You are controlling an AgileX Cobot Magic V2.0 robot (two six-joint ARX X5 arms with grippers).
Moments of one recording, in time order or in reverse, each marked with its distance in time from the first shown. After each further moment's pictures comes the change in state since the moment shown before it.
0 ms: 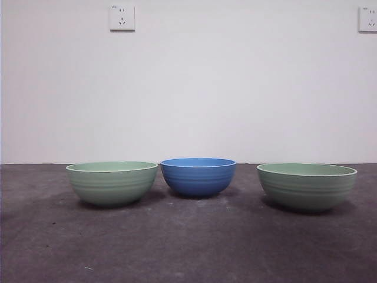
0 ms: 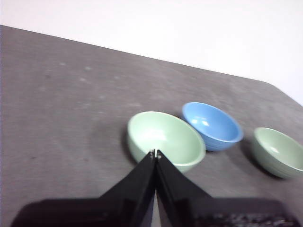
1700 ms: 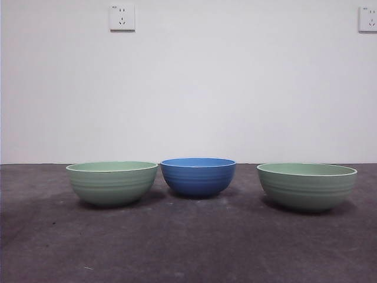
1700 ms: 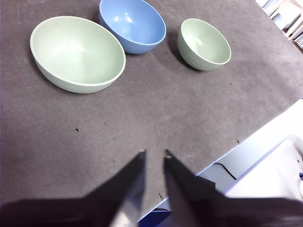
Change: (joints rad) left arm 0.000 0.513 0.462 -0.529 0.331 0.317; right arm 0.000 0.514 0.578 -0.802 -0.141 -0.440
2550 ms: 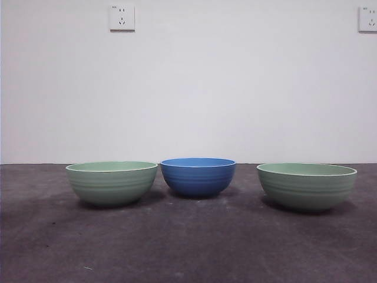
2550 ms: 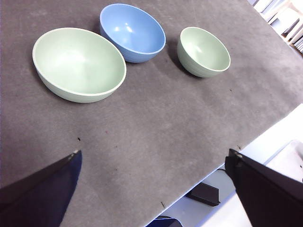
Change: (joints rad) left arm 0.000 0.000 0.000 0.036 0.000 -0.007; right arm 0.000 0.035 0.000 0.011 0.004 0.038
